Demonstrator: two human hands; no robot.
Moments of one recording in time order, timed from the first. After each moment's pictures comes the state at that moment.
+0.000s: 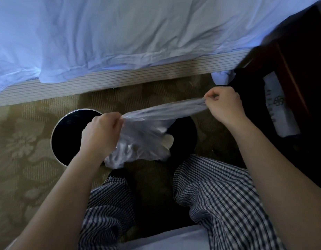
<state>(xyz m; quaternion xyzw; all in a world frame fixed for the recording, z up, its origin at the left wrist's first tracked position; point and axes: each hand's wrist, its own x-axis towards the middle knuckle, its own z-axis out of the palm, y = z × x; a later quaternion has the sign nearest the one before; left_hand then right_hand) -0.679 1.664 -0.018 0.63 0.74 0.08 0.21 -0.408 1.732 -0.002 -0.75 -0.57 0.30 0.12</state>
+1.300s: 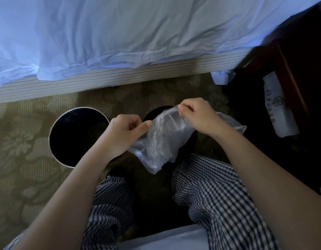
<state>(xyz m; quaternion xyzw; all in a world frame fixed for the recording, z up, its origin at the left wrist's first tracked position) -0.652 1.666 -0.019 0.59 0.65 0.19 0.43 -0.439 1.718 -0.021 -0.60 -0.67 0.42 0.10</state>
